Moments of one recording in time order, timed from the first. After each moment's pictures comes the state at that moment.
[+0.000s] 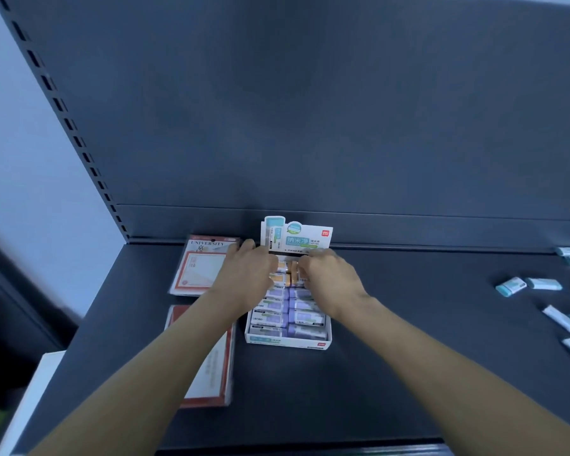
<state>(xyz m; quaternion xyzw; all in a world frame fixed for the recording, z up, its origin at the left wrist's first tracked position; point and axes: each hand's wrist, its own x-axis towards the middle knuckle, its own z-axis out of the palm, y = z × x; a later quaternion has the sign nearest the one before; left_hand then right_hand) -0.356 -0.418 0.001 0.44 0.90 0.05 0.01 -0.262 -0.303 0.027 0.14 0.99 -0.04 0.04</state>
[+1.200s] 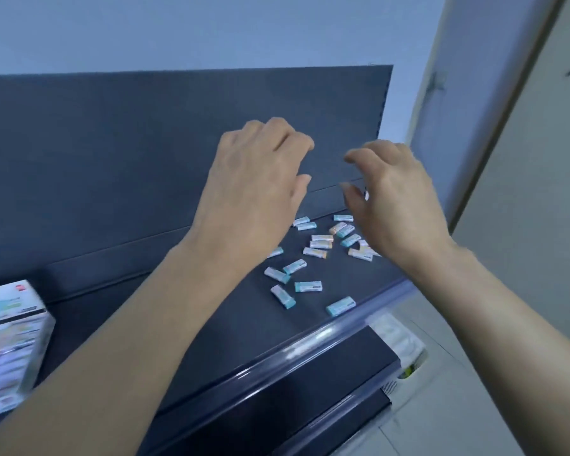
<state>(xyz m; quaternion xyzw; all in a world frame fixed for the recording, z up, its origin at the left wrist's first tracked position) 0.010 -0.182 0.204 0.64 0.64 0.28 -0.32 0.141 -0.082 0.183 0.33 0.86 0.11 -0.39</state>
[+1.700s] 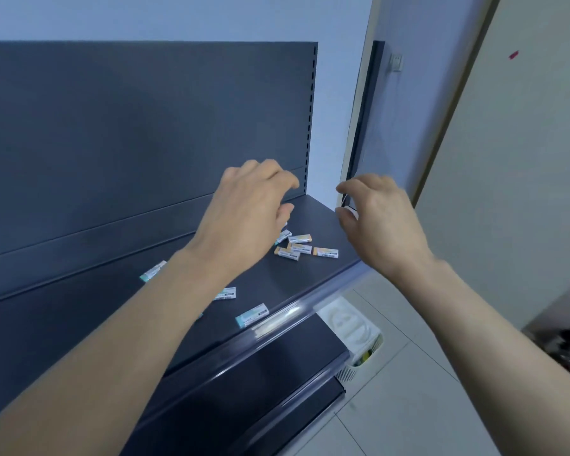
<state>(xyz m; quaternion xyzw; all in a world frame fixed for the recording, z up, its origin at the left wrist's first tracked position) 0.098 -0.046 0.158 0.68 0.66 0.25 -0.19 0.258 0.035 0.145 0.41 0.87 0.06 -0.27</state>
